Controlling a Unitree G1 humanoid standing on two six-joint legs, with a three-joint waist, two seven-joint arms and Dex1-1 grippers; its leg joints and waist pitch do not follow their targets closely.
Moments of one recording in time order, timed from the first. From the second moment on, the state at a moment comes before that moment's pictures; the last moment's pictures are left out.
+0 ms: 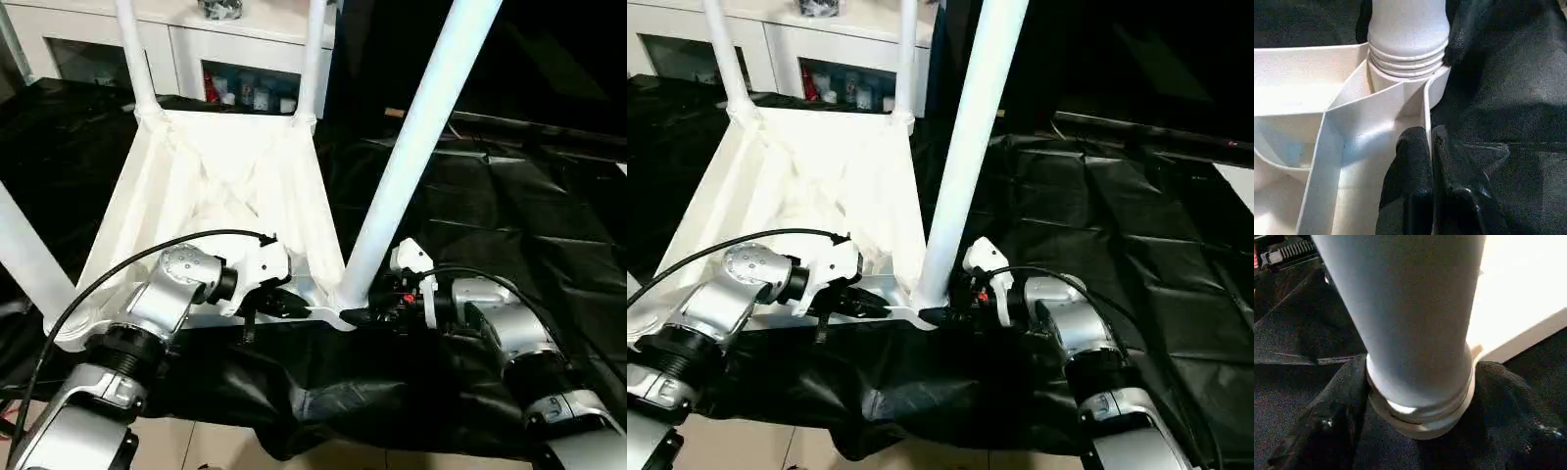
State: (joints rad) left arm -0.59 0.38 -0.31 0.56 0.06 0.08 -1.30; right arm -0.51 -0.29 0.16 0.65 0.09 0.12 1.19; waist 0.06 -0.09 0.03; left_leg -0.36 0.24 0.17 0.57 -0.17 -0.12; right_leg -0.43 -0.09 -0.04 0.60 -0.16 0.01
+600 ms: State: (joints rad) left arm -0.59 0.37 -0.29 0.57 0.07 0.07 -1.29; right arm -0.51 -0.23 0.15 0.66 0.08 0.03 1.10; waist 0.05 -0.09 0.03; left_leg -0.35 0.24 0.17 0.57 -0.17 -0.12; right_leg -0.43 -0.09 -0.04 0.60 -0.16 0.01
